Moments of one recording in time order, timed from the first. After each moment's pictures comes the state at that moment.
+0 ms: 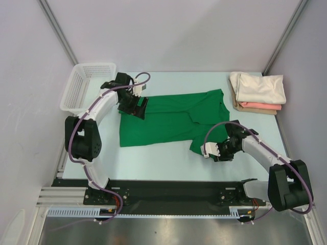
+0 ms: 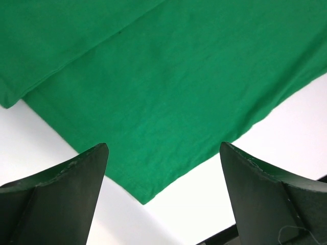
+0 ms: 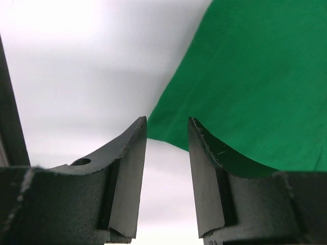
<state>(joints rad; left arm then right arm) -0.23 1.83 1.54 -0.89 0.29 0.20 0.22 1.23 0.65 -0.79 -0.48 -1.51</state>
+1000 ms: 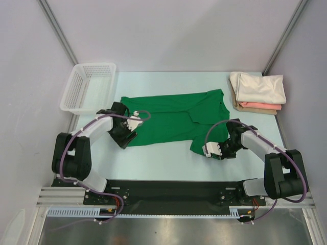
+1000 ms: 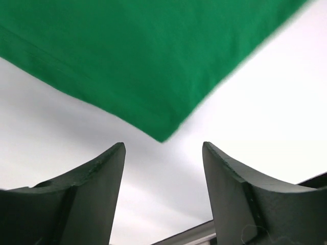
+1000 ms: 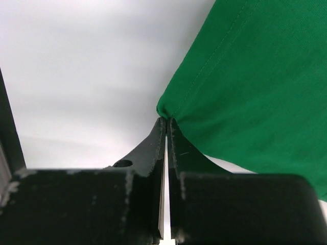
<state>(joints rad) -0.21 1.58 1.00 -0.81 0.09 0.59 0.17 1.35 0.68 -0.84 -0.44 -1.62</state>
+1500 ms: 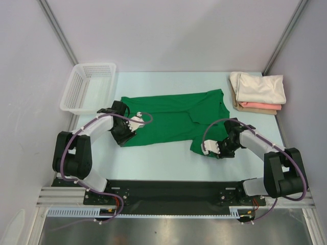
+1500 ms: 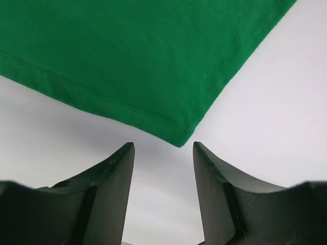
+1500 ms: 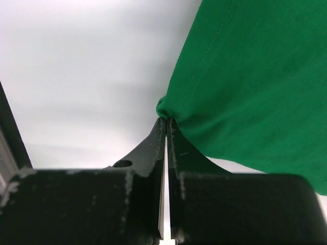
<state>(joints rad) -0.21 1.57 0.98 -0.79 0.09 0.80 0.20 1.37 0.69 -0.82 -0.41 -1.51</state>
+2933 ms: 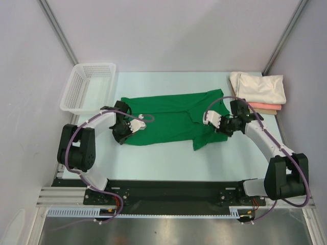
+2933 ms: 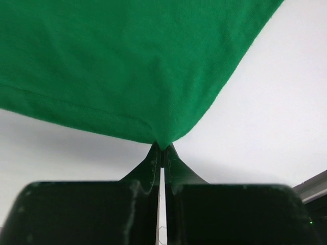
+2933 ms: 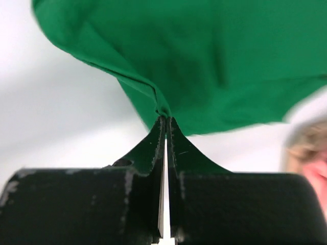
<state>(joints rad) -0.21 1.67 1.02 -0.85 0.11 0.85 0.15 1.35 0.91 -0.69 -0.44 -1.16</state>
